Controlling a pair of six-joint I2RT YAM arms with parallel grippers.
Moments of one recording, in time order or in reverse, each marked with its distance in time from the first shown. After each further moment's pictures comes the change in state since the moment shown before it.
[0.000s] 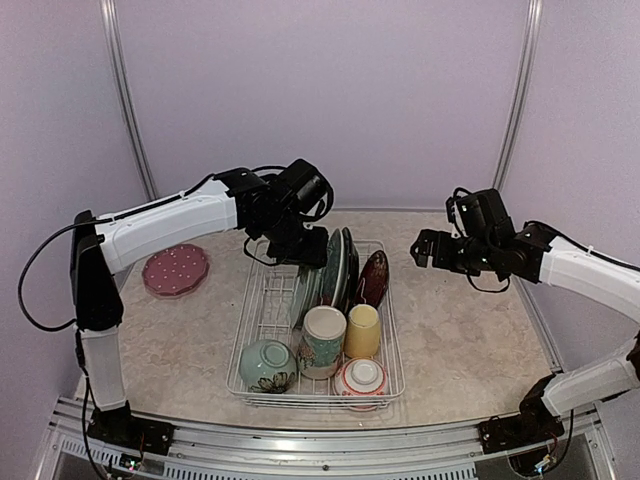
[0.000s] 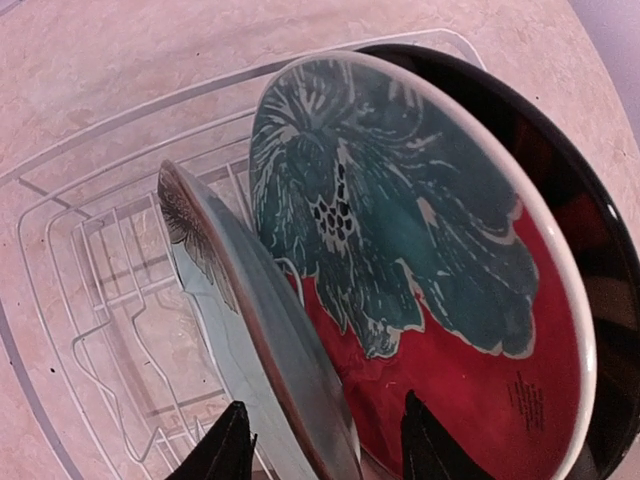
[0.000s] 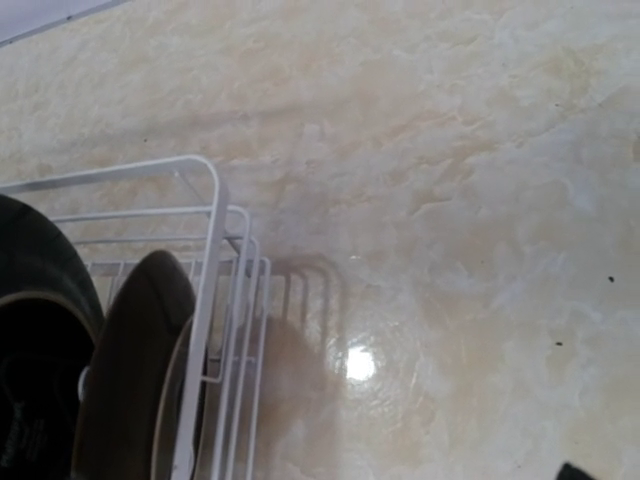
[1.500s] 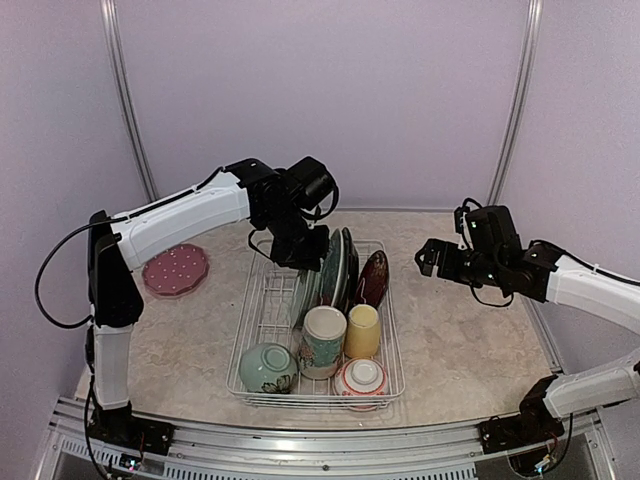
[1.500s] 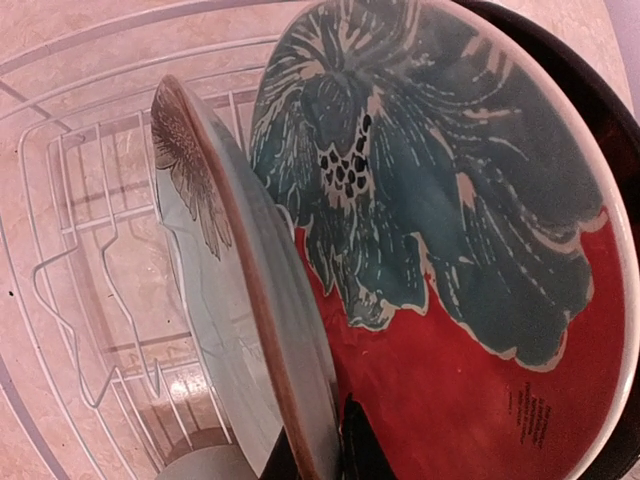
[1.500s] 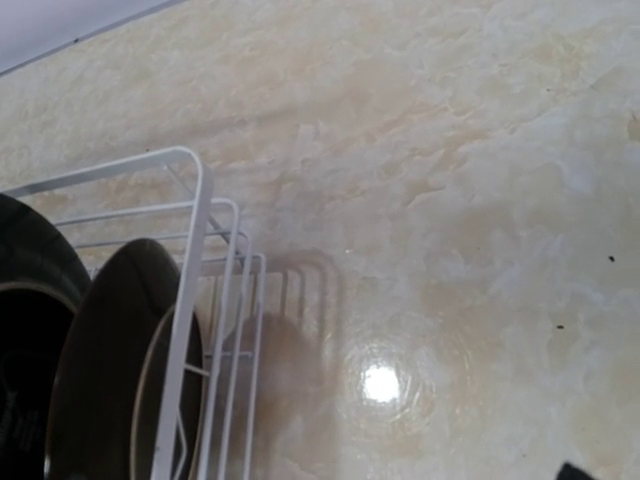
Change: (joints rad) left arm 0.013 0.111 0.175 -0.188 0.097 -0.174; right arm 0.000 -0.091 -0.146 0.110 0.006 0.041
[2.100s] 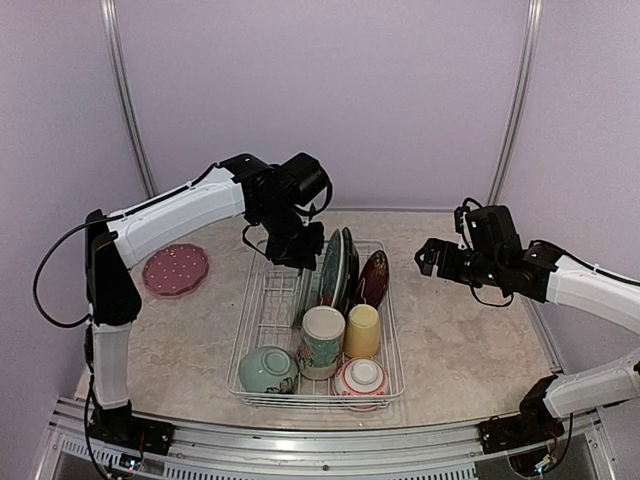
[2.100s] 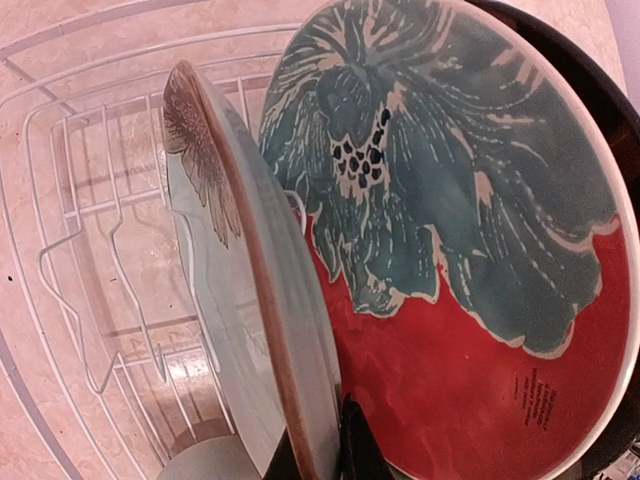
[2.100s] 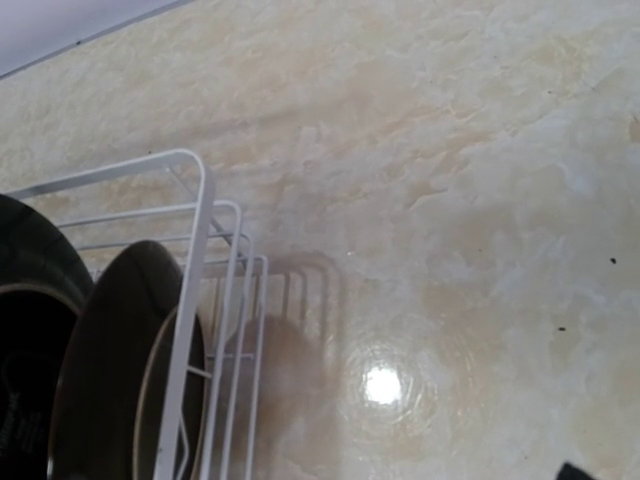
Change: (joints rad) left arm 0.023 -0.012 0.015 -0.042 0.034 -0.008; right arm 0.000 -0.001 -0.001 0.004 -0.001 0.001
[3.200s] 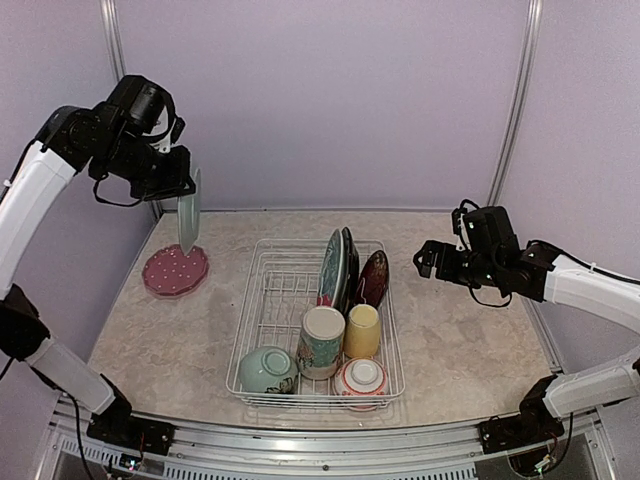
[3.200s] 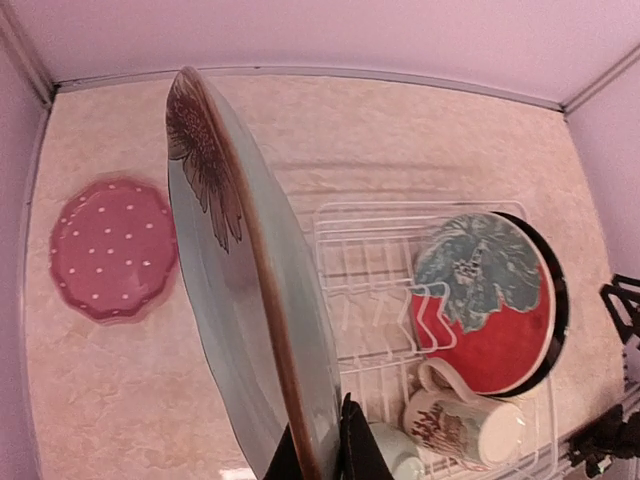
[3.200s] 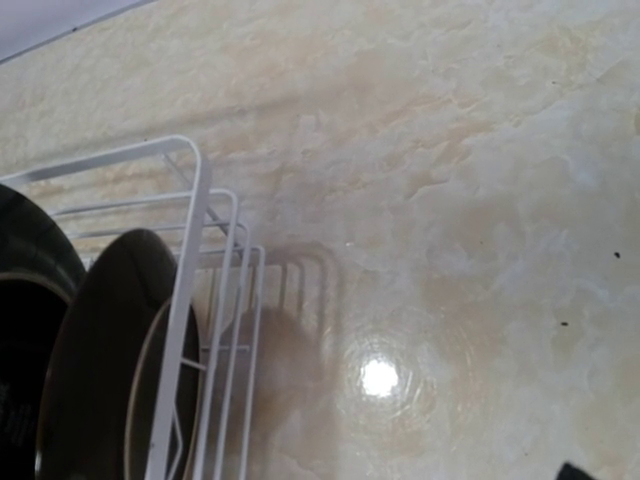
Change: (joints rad) left arm 0.256 -0.571 -0.075 -0.134 -0.152 0.230; right arm 0.000 0.016 0.000 0.000 -0.008 -0.009
